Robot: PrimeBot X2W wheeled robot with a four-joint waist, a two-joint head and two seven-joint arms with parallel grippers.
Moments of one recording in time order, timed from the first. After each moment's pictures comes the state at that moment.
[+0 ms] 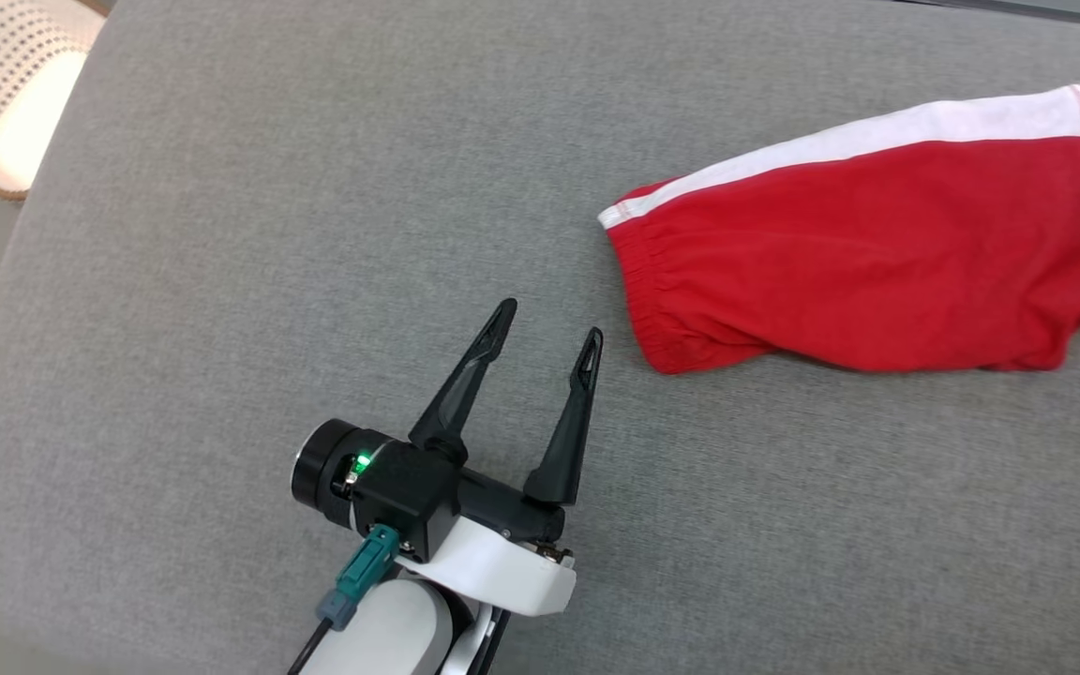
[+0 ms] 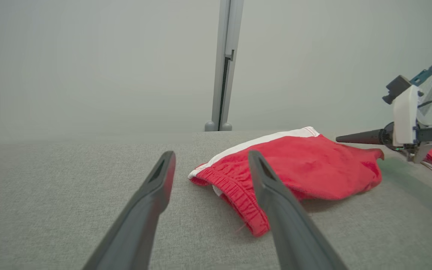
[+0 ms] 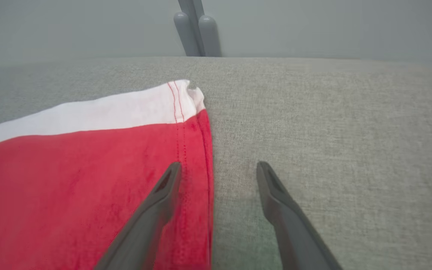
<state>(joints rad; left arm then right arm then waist) -0.34 0.14 -0.68 -0.01 -0.42 0.25 -0.26 -0.88 -0.74 0.68 0.80 1.03 0.13 0.20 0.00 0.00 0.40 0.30</state>
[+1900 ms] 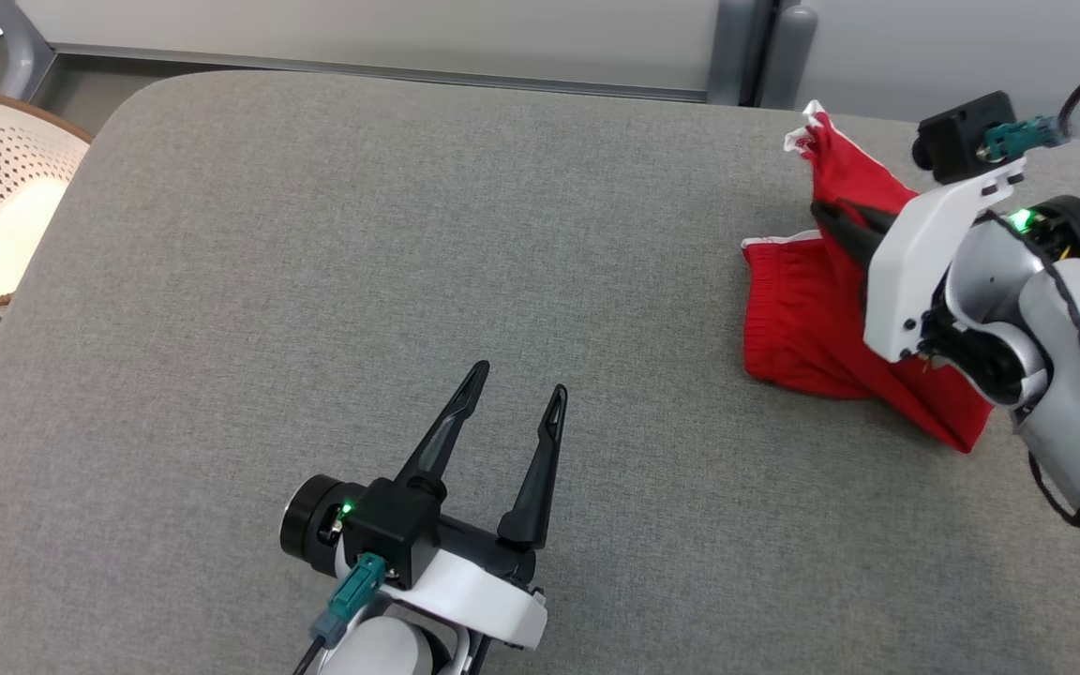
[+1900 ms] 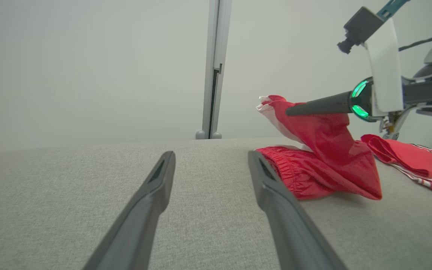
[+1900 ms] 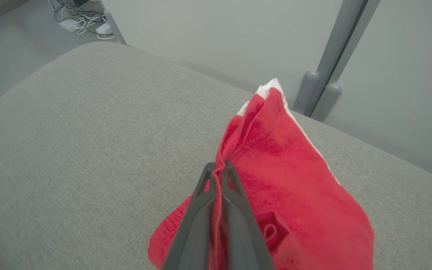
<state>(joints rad) -0.21 0.05 -0.53 0.11 -0.30 0.10 -0.26 -0.92 -0.47 0.79 0.58 0.81 0.13 0.37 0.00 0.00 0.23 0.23</state>
